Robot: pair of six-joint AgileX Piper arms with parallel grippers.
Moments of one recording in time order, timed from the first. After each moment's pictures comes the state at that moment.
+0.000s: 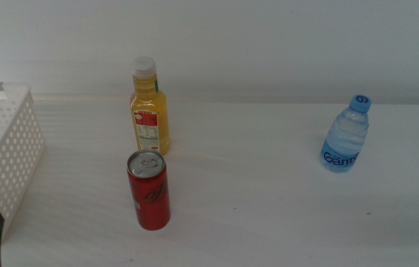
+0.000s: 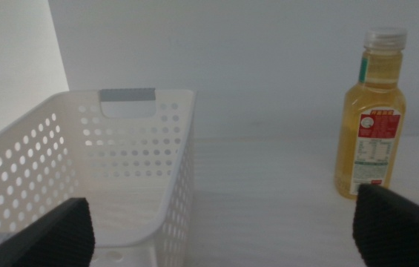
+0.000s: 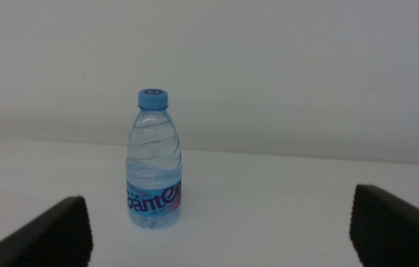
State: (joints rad) left arm 0.06 0.01 0.00 0.05 0.17 -0.06; right arm 0.01 0.00 -0.01 -0.04 0.15 -0.07
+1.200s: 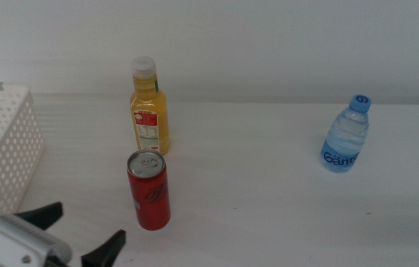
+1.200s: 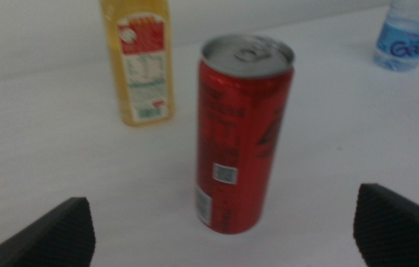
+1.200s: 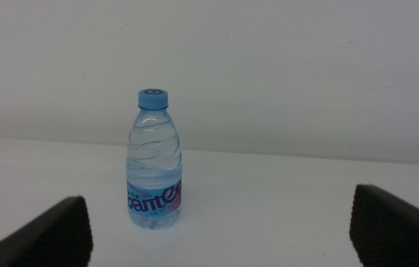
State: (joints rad) left arm -0.47 0.82 0.00 -0.04 -0.41 -0.05; right arm 0.01 0.00 -0.01 -0.03 0.15 -0.07
